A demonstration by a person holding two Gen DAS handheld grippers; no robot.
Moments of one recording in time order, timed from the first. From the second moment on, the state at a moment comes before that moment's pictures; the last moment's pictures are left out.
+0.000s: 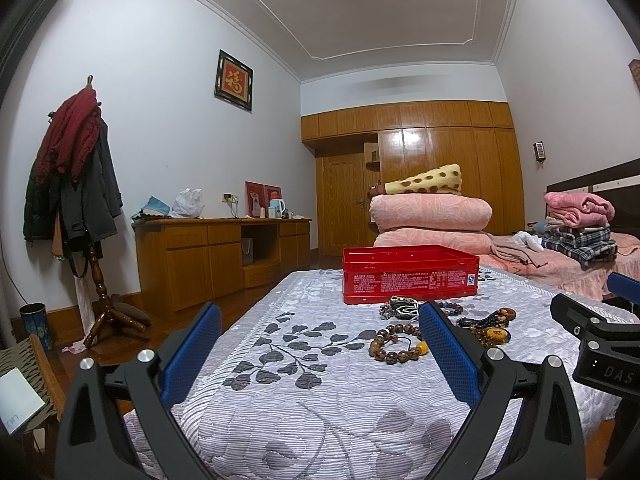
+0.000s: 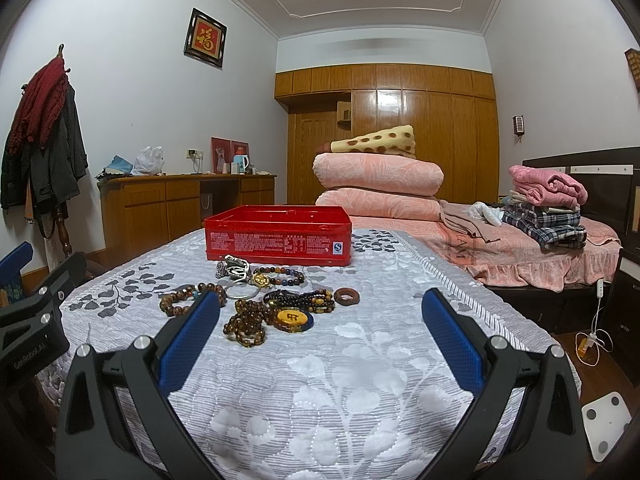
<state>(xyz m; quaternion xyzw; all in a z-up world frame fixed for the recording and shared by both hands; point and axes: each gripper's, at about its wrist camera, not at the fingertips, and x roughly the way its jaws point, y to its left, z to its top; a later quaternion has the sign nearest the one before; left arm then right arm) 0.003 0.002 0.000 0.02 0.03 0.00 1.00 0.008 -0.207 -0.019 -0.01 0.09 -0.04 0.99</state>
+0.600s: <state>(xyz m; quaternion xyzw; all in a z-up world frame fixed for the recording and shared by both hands) 0.014 0.002 -0.004 0.02 0.05 0.00 1.00 0.018 -0.211 -0.024 0.00 0.11 -0.04 0.99</state>
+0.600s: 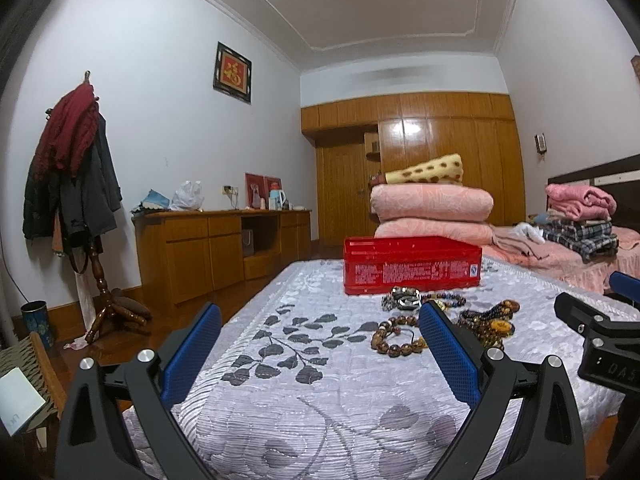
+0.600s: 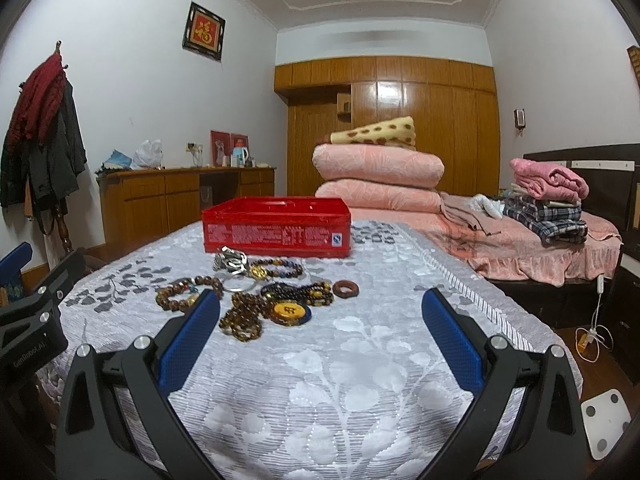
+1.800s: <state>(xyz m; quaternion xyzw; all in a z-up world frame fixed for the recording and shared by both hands) 0.190 -0.028 -0.019 0.02 0.39 -0.13 0.91 0.142 -0.268 -0.008 0.06 0.32 0.01 0.95</state>
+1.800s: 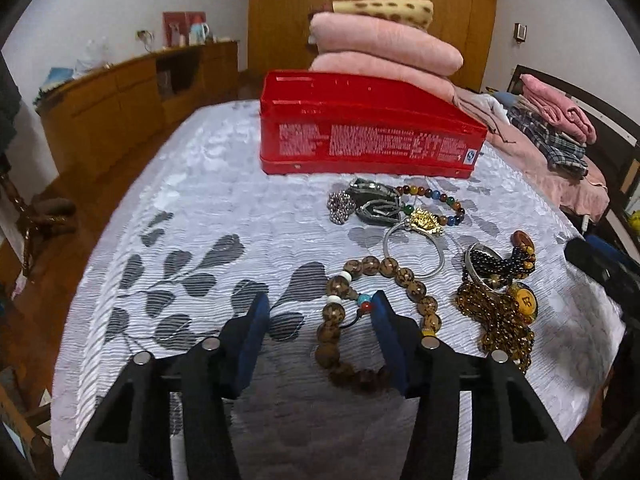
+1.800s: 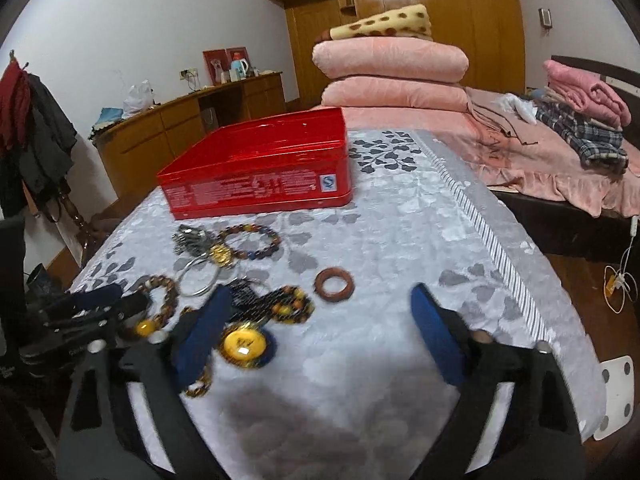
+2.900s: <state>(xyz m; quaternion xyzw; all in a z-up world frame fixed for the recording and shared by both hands) 0.203 -0.024 -0.017 -0.01 0.40 -0.15 0.90 0.193 -0.267 -0.033 0.04 0.42 0.01 0.91</state>
